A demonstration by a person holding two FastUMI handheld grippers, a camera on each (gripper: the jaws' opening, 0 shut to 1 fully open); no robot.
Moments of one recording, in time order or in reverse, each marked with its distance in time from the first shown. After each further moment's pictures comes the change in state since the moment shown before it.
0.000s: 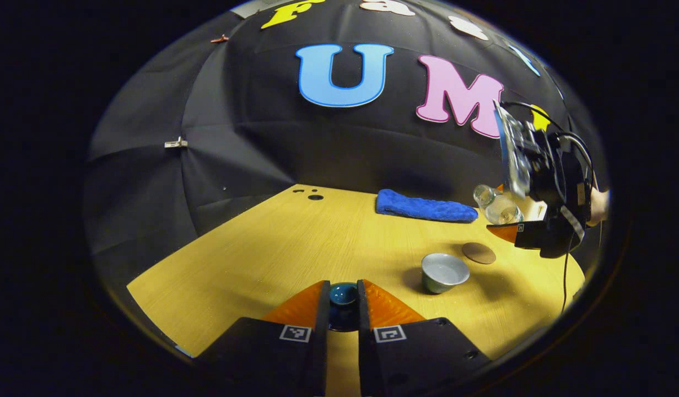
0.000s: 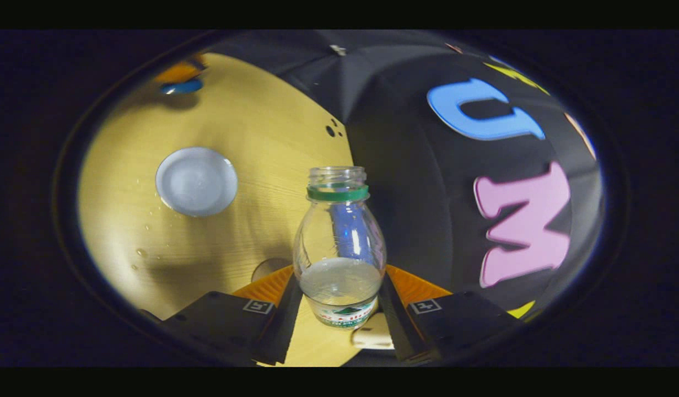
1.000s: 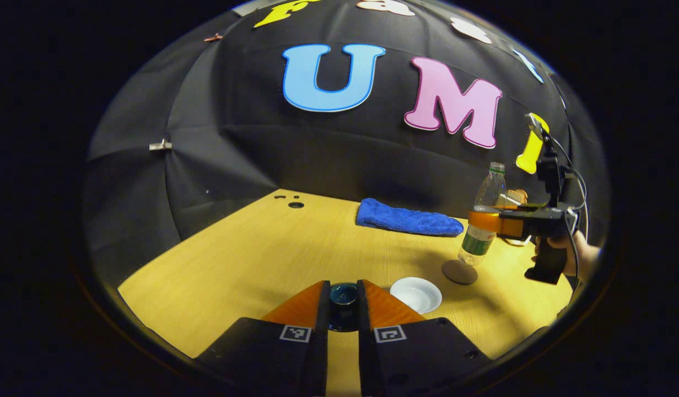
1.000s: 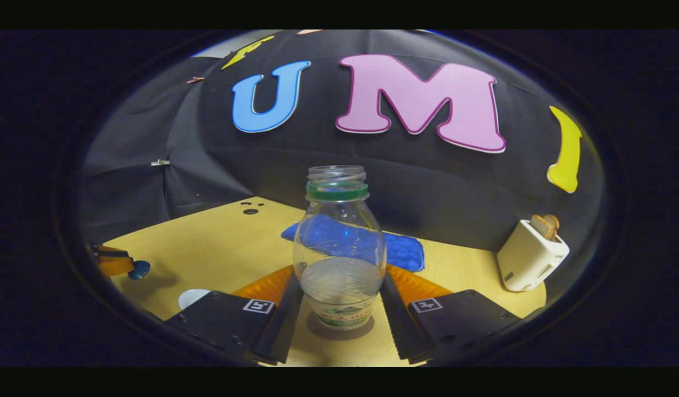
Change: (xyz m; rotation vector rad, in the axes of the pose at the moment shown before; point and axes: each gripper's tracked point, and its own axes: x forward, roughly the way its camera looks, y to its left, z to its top) left arm 0.018 -0.035 0.021 -0.075 0.023 -0.039; right arm 0.025 -0.037 -0.020 1.033 -0.244 0.033
